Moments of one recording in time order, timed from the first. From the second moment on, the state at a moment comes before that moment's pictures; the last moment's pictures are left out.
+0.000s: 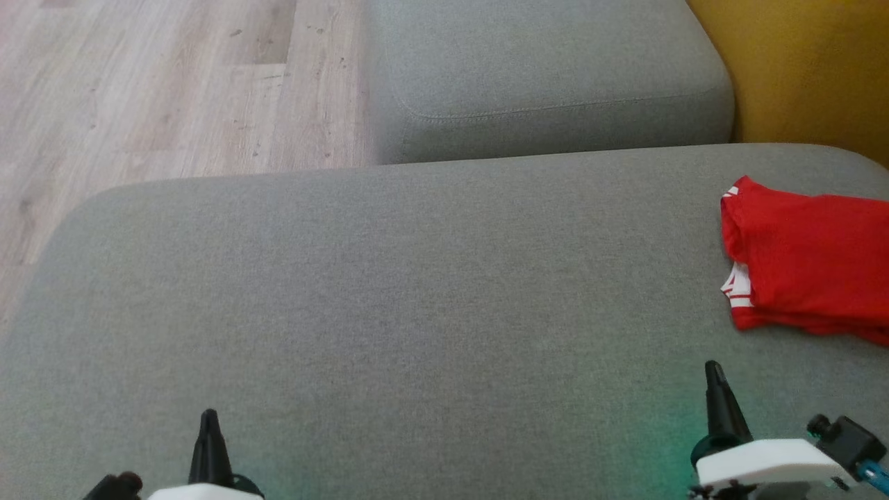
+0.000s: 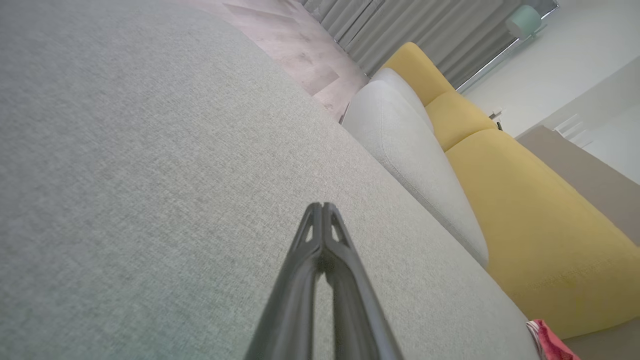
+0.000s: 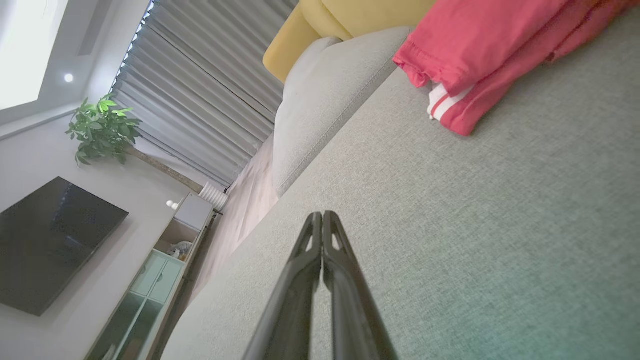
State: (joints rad) left arm 0.11 0.05 -0.06 0.29 -0.86 -0.04 -0.09; right arm 0.09 -0.05 0.07 0.32 0.89 0.13 -0.10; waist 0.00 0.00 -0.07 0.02
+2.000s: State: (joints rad) left arm -0.03 0.05 0.06 0.28 -1.51 -0.11 0.08; right arm -0.03 -0.05 -0.08 0.29 1.53 0.13 0.06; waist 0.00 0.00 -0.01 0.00
